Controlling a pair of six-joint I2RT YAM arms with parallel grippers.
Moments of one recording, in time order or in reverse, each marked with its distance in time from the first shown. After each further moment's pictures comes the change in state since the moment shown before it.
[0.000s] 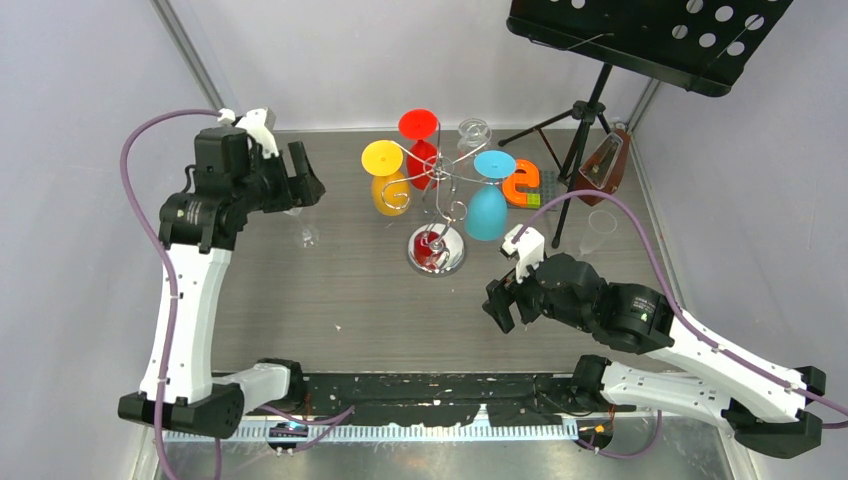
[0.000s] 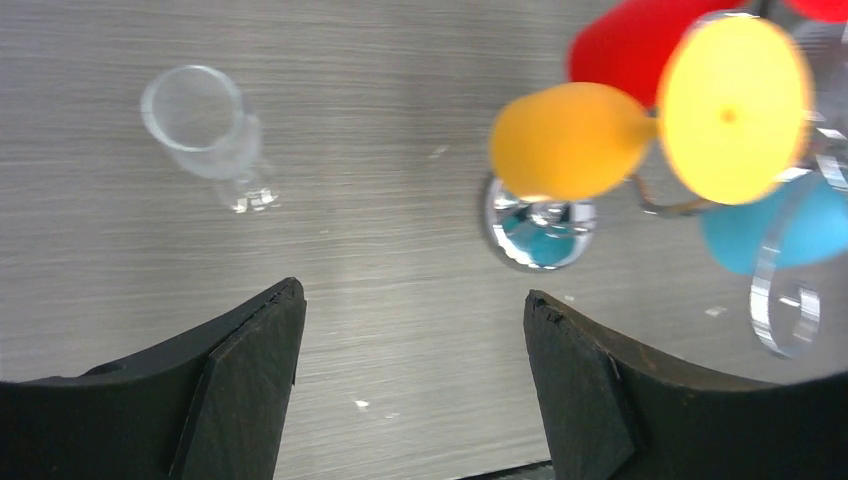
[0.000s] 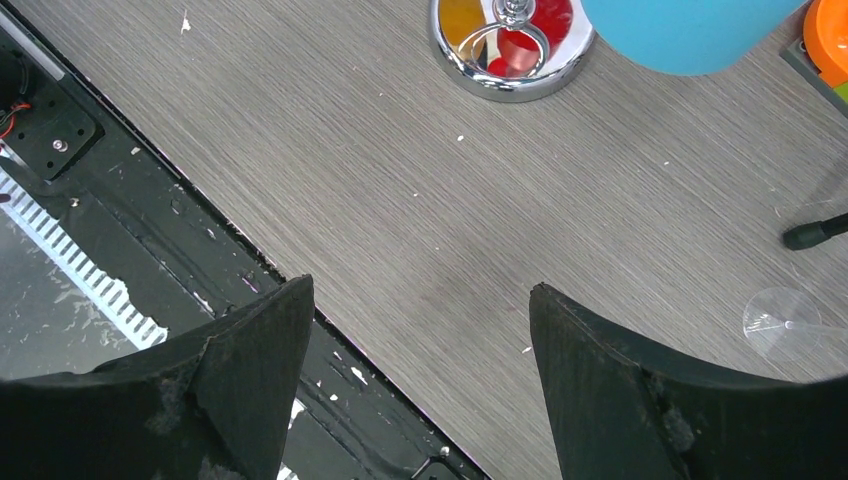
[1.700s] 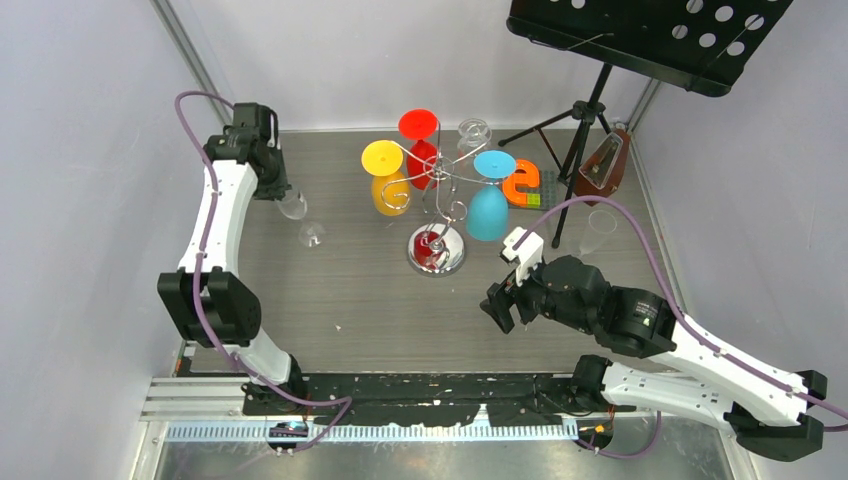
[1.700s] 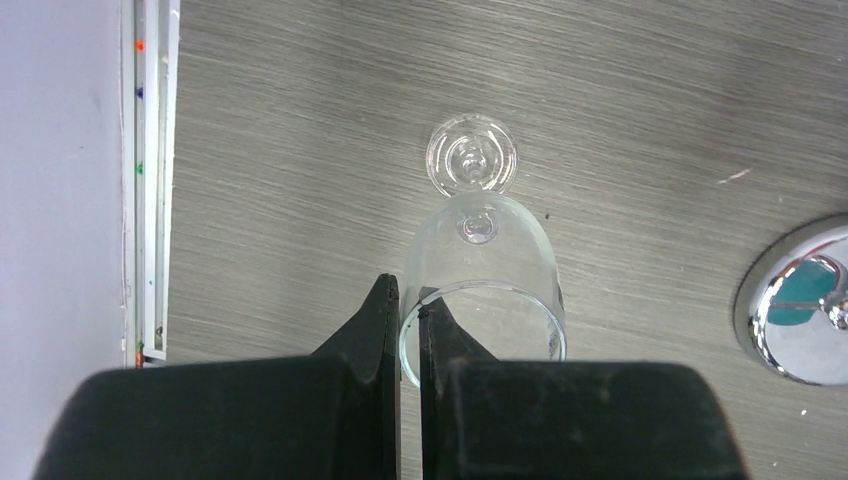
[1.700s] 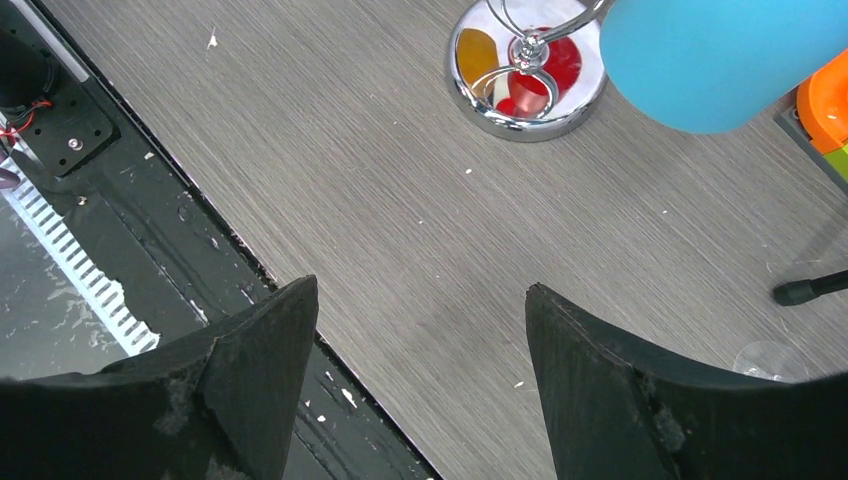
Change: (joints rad) left arm 0.137 0.432 0.081 -0.041 -0.224 0.080; right arm 0.000 -0.039 -0.040 0.085 -0.032 -0.084
